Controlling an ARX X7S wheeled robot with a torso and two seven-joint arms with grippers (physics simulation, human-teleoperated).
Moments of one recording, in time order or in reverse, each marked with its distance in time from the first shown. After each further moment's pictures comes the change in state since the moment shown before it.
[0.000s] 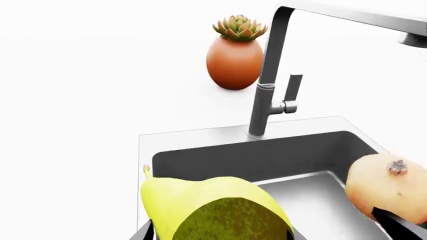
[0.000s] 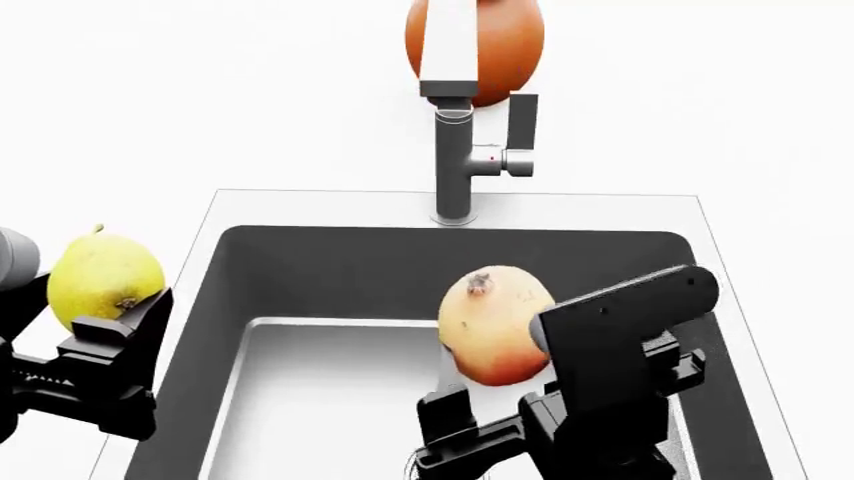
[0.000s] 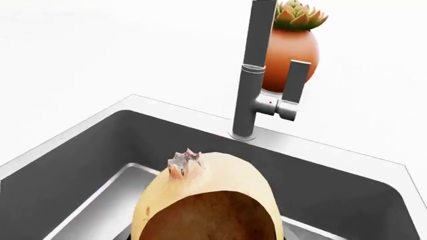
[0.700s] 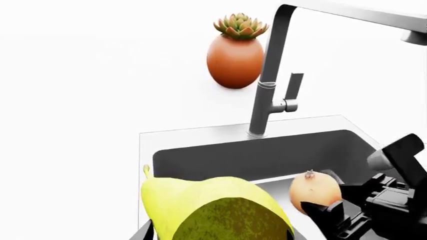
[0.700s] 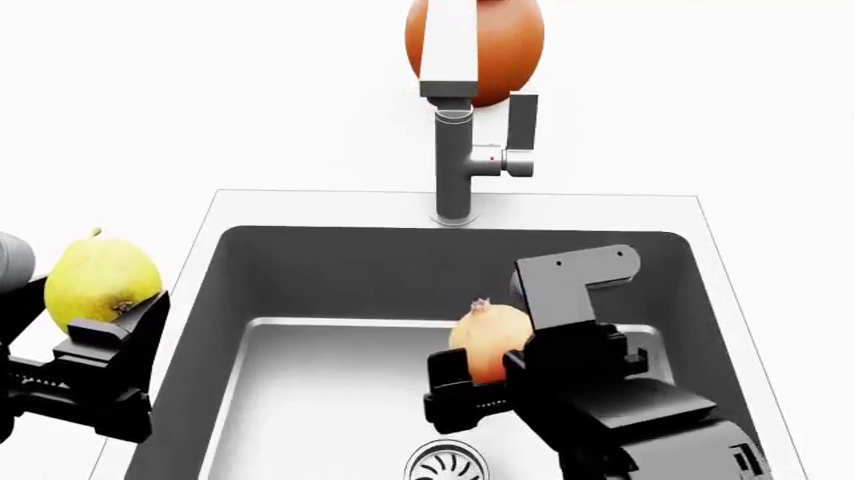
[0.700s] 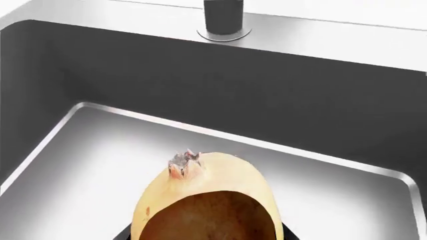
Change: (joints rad) left arm 0.012 -0.013 -0.002 0.001 0.003 0.009 0.015; right arm 0.341 -0.252 -0.195 0.906 -0.166 -0.076 -0.248
